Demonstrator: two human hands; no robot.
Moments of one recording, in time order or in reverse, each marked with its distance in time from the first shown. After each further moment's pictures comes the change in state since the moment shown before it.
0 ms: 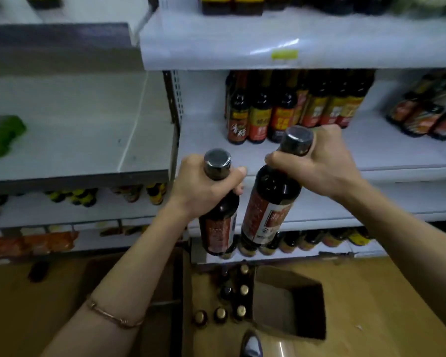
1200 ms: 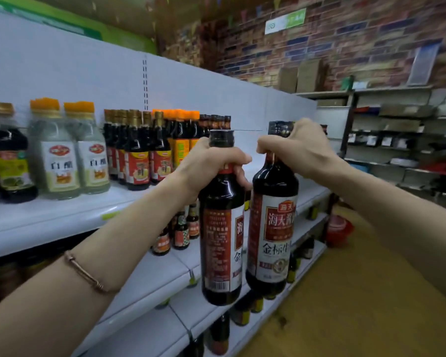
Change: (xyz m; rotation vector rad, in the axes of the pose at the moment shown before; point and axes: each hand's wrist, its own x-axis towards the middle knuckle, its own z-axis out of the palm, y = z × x) left_hand 0.173 0.390 0.490 -0.530 -0.752 0.322; right_hand -0.118 0.093 -0.583 -0.384 0.645 0.237
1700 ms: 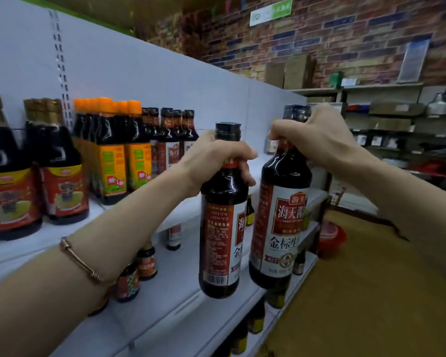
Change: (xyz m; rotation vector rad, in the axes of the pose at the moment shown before) left_hand 0.245 -0.130 0.021 0.017 -0.093 -0.002; right_hand 0.176 0.190 -0.016 -0.014 0.076 -0.016
